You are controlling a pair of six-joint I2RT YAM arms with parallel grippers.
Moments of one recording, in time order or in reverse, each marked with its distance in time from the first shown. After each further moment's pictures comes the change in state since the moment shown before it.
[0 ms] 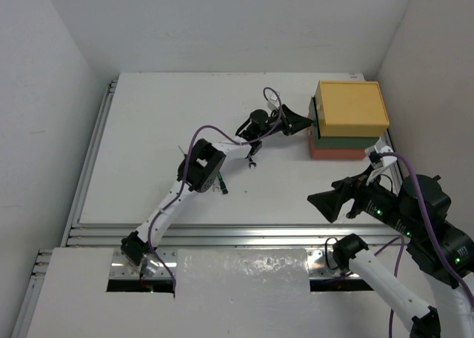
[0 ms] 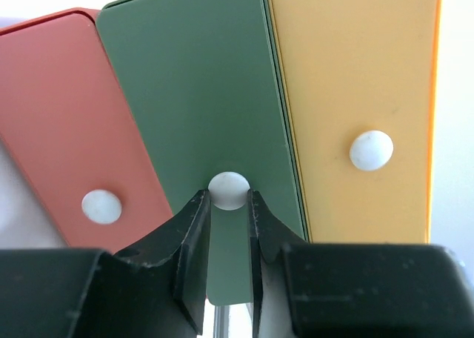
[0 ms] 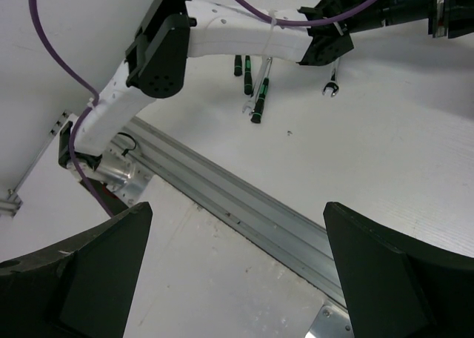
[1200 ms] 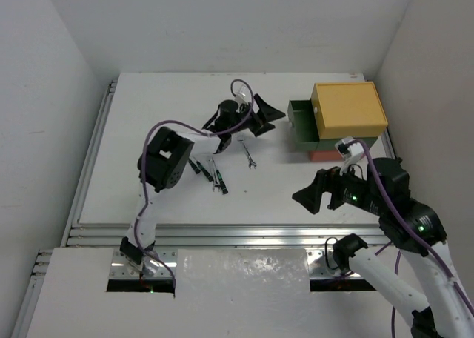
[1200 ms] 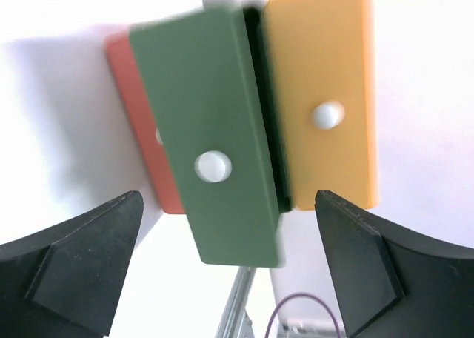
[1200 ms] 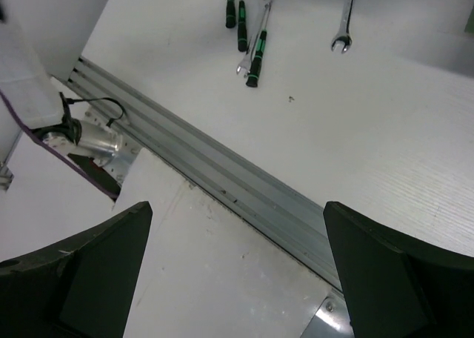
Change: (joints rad) left arm 0.124 -0.535 -0.726 -0.044 -0.013 0.181; right arm 0.000 0.076 -0.149 0.079 -0.059 -0.006
